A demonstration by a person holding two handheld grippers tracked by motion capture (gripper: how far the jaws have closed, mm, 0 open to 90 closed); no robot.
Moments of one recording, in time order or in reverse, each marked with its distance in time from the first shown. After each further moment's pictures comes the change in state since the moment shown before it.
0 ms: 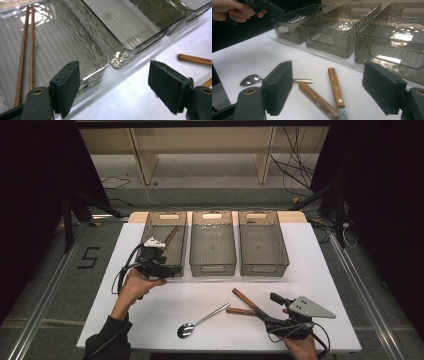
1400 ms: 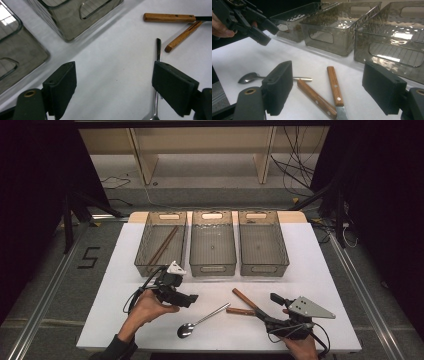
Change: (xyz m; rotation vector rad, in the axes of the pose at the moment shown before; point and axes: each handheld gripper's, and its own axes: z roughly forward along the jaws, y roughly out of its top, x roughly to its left) left arm -0.060 -0.036 0.015 0.144 -0.078 0.137; right arm -0.001 -0.002 0.001 0.005 -0.004 -0.011
